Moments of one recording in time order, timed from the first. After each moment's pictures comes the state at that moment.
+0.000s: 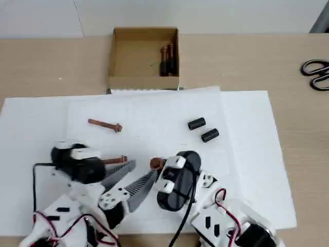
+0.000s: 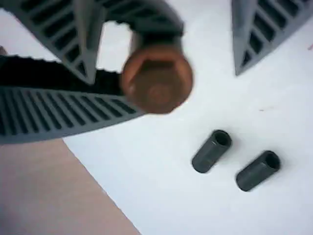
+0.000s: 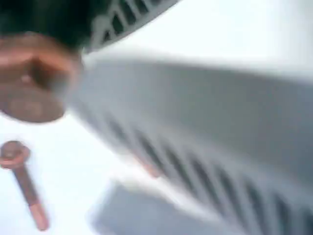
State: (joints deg) left arm 33.7 -101.8 56.0 80.0 25.9; right arm -47.5 -98.6 63.9 66.5 10.6
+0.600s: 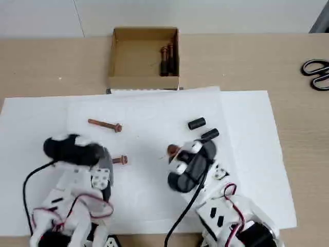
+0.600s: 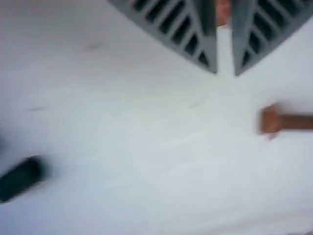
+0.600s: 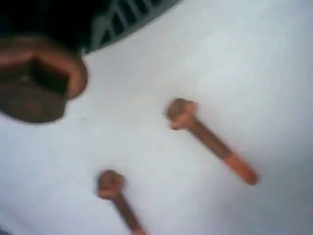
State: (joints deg) left arm 6.7 -101.9 67.8 76.8 6.9; right arm -35.2 -98.5 63.9 66.5 10.6
